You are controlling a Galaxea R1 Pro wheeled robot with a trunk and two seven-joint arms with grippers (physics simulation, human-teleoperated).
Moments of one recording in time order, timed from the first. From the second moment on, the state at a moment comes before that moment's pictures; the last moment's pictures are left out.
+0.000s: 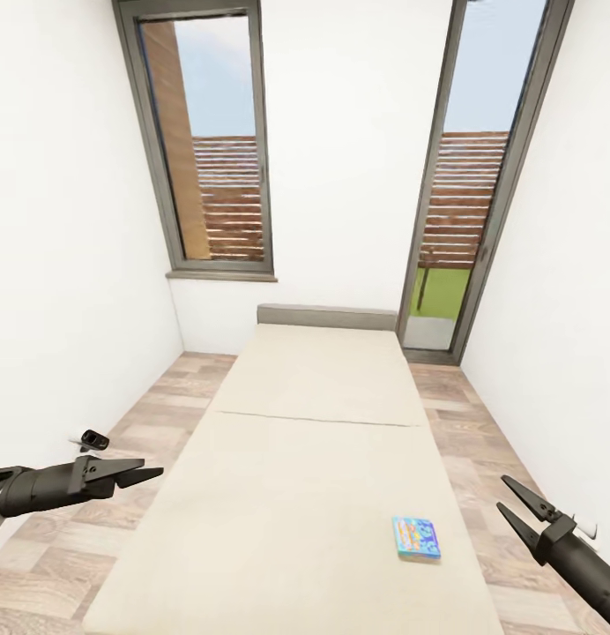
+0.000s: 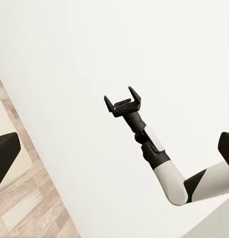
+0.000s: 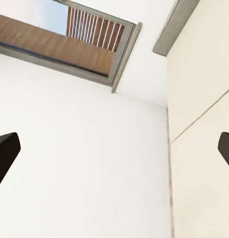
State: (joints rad) left arm -0.42 0.57 0.03 -1.16 0.51 1.03 -1.57; right arm 0.01 -0.18 -0.57 -1.42 -1.12 0.83 0.60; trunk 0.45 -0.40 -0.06
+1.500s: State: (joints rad) left arm -0.42 0.57 0.03 -1.16 0.51 1.03 -1.57; right arm 0.01 -0.18 -0.57 -1.42 -1.12 0.83 0.60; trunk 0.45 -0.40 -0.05
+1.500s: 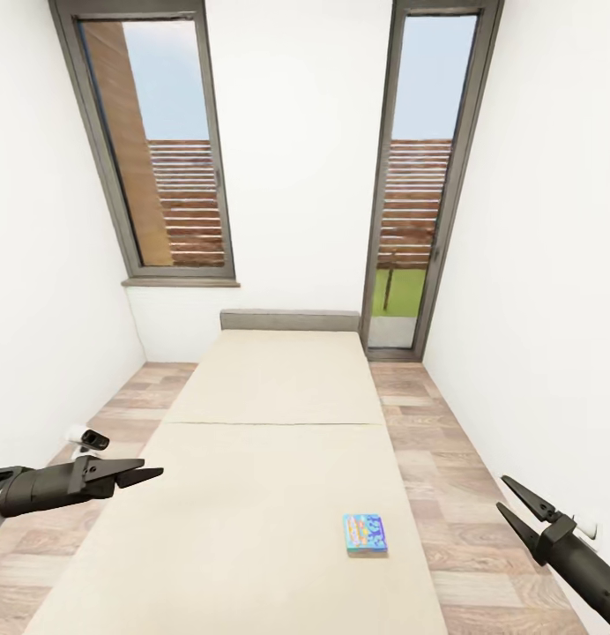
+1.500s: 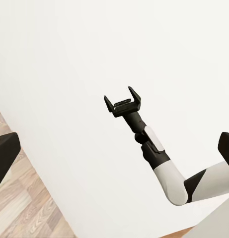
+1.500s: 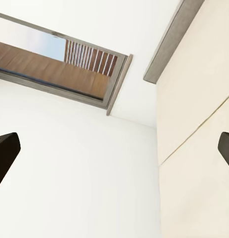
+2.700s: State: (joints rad) left arm -0.42 0.57 0.03 -1.16 0.51 1.03 -1.57; right arm 0.01 -0.18 -0.57 -1.42 -1.12 0.83 0.60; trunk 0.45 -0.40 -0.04
